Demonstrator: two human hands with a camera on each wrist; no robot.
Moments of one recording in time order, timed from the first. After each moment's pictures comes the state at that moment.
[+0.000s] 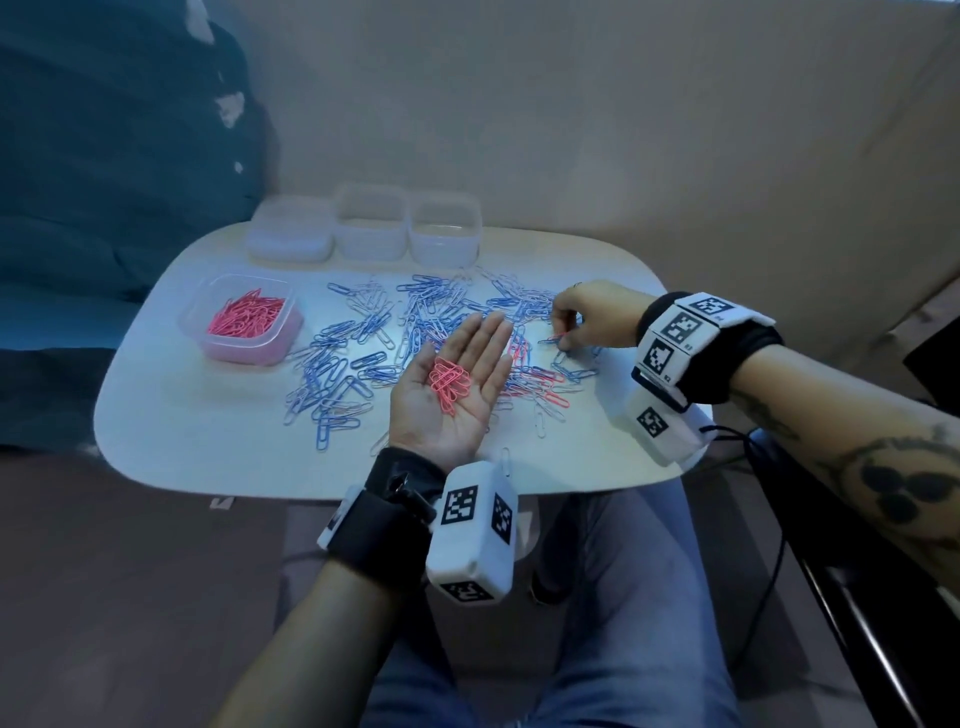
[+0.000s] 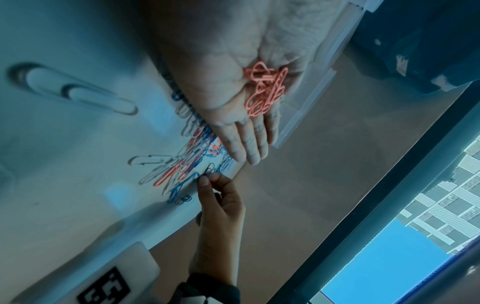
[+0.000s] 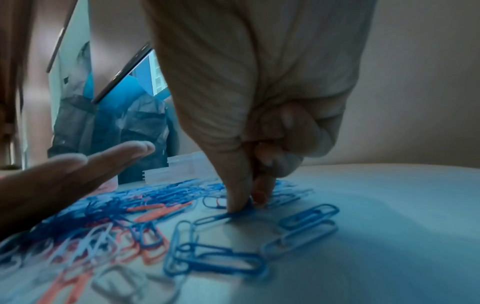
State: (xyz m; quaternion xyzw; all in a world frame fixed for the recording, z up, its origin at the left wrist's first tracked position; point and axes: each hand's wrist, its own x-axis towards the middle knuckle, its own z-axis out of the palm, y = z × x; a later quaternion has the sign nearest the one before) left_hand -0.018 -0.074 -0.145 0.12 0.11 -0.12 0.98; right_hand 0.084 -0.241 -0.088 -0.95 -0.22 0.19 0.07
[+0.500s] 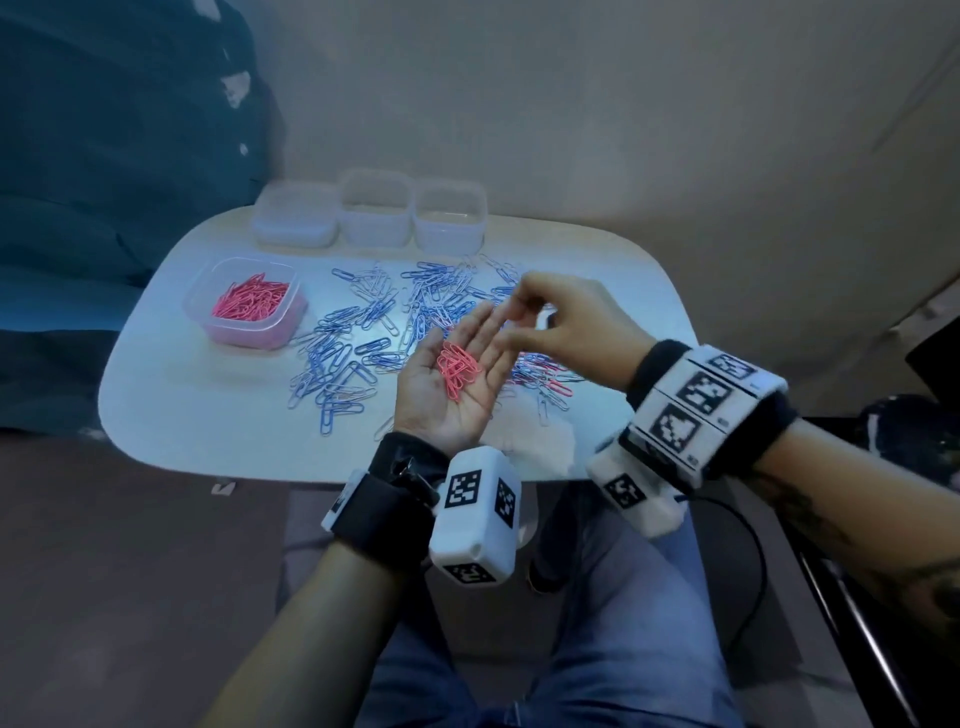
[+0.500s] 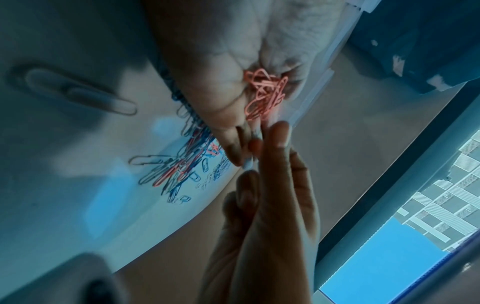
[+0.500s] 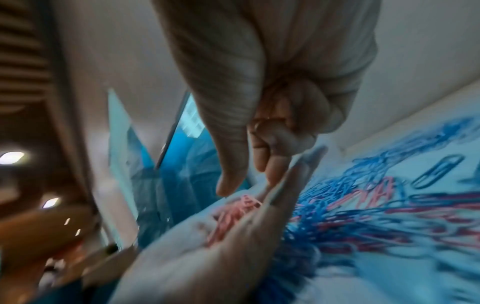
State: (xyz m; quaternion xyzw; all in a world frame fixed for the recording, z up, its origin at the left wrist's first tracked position) left_hand -0.017 -0.074 -0.147 0.14 0.14 -0.10 0.98; right_hand 0.014 -0.205 -0.069 -0.90 -0.20 0.07 0.37
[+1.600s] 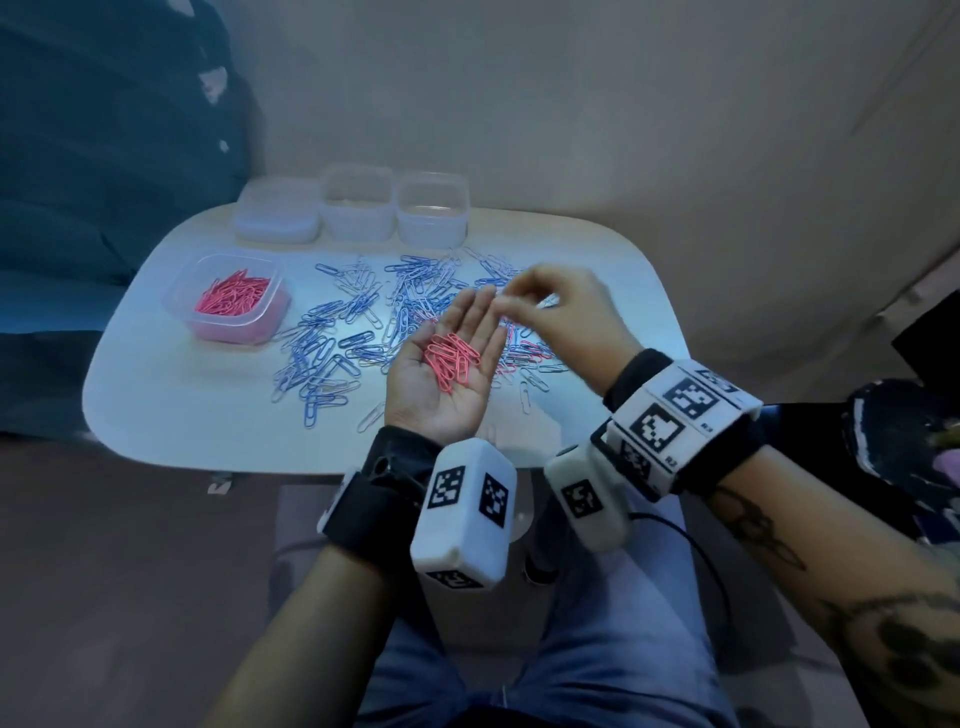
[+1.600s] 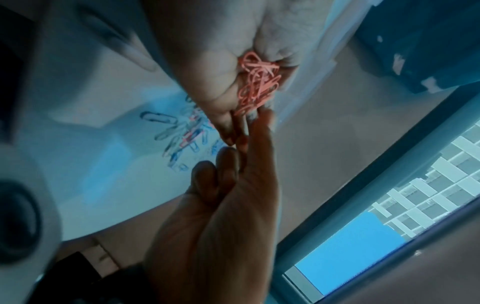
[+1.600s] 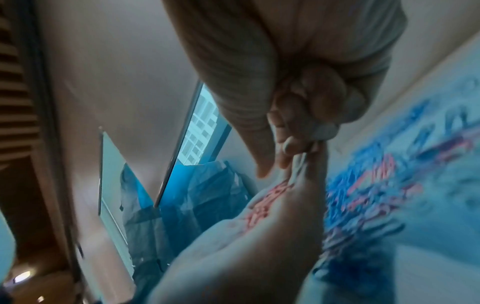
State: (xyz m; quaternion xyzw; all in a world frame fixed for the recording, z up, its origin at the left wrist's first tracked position) left_hand -0.025 -0.083 -0.133 0.11 0.11 -0.08 0.98; right_hand 0.003 -0.205 -0.073 -0.88 -0.08 0.01 0.48
